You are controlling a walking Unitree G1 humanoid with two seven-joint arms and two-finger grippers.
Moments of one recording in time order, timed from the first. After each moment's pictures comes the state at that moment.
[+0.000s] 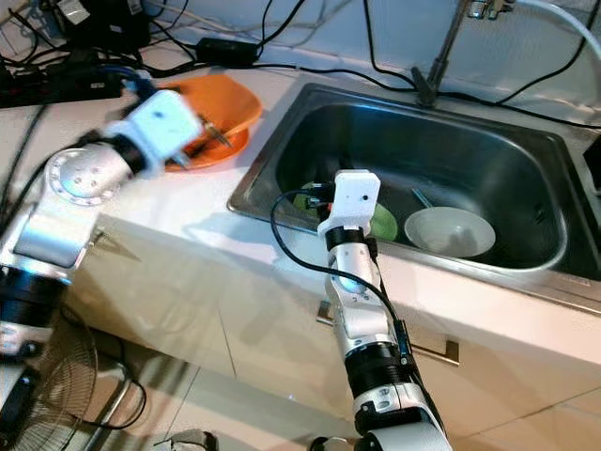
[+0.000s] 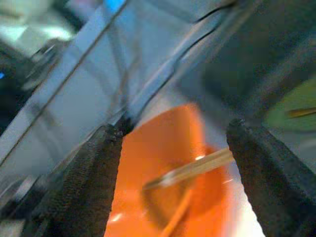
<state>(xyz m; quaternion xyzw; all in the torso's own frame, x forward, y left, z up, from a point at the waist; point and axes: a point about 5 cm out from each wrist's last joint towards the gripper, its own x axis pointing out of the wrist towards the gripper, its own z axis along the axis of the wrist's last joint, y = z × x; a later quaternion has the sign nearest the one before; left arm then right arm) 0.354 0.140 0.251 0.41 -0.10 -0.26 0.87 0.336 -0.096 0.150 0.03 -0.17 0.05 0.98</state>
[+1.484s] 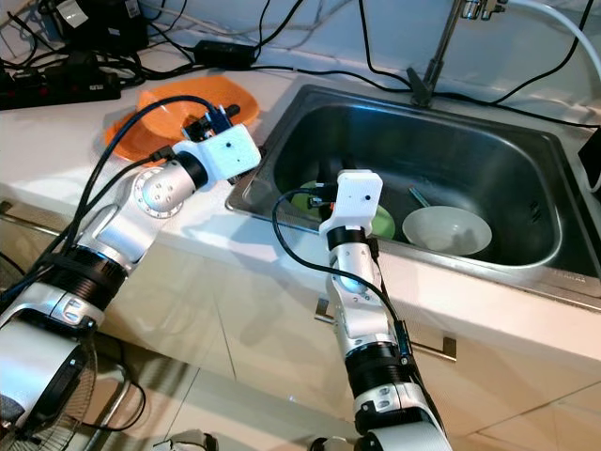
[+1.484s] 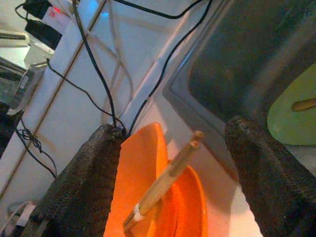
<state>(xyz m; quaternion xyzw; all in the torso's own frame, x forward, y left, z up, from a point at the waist) 0.386 0.100 0.217 0.48 -0.12 -0.23 0.84 0.336 -0.096 0.150 0.03 -0.17 0.04 0.98</state>
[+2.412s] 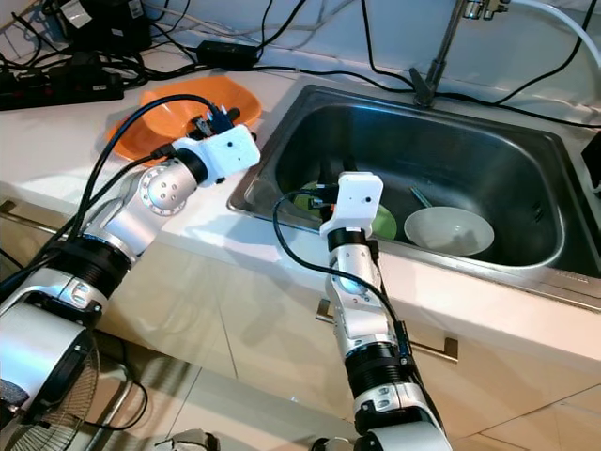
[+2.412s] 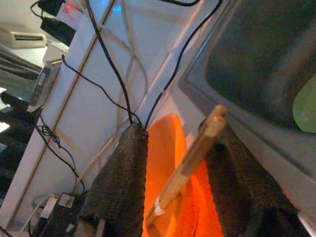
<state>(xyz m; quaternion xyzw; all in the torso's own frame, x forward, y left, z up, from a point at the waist) 0.396 0.103 0.215 0.49 -0.13 -0.20 0.84 0.337 -0.097 0.147 0.03 -0.17 0.03 0.99</state>
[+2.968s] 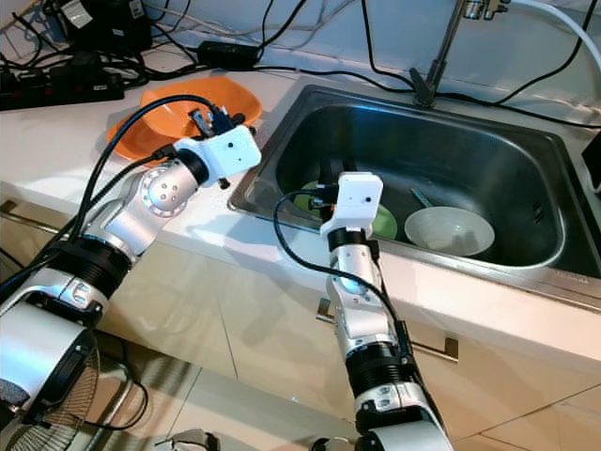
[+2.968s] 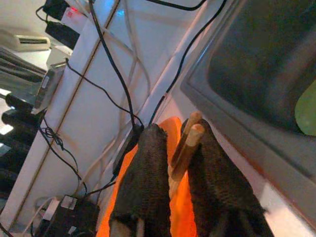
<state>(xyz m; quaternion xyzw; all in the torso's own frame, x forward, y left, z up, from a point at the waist) 0.396 0.102 0.216 0.49 -0.14 -0.20 0.84 0.337 -0.098 0.147 0.03 -0.17 0.03 0.99</state>
